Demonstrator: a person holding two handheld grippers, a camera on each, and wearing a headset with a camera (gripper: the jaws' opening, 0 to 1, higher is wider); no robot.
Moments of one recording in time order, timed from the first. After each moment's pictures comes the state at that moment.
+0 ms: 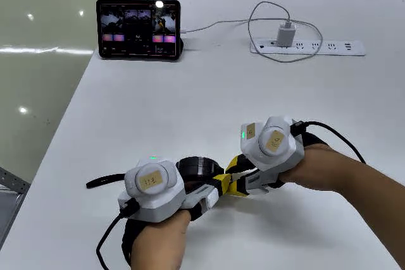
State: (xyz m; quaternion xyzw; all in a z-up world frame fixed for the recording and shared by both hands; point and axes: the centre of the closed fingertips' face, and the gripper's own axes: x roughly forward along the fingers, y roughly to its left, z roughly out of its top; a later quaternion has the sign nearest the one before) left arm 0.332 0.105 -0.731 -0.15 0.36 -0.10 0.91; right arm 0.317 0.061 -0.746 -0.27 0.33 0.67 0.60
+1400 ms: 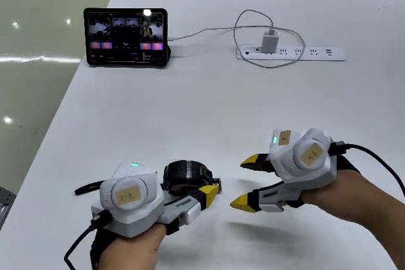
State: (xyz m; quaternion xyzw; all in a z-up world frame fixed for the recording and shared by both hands) left arm 0.316 0.111 -0.701 -0.08 0.33 -0.16 0.93; right arm 0.308 0.015 -0.710 -0.19 0.33 0.59 0.71
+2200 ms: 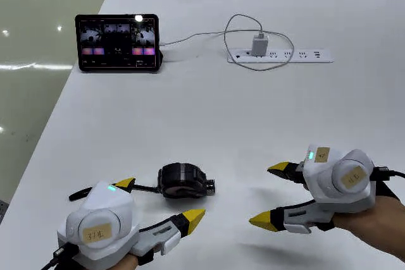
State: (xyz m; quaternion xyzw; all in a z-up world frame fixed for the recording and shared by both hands) left arm 0.287 0.127 -0.682 0.00 0.30 -0.21 0.93; right arm 0.290 -0.036 -0.701 -0.17 0.33 0.54 0.76
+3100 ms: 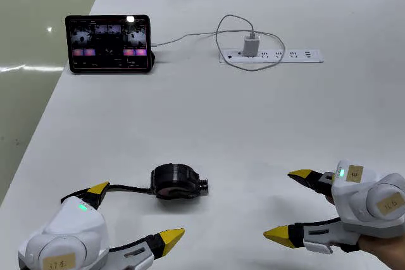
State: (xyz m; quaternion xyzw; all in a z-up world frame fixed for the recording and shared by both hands) left arm 0.270 0.148 -0.674 0.05 0.28 -0.24 0.93; right arm 0.274 -0.073 -0.691 -0.15 0.32 0.50 0.79
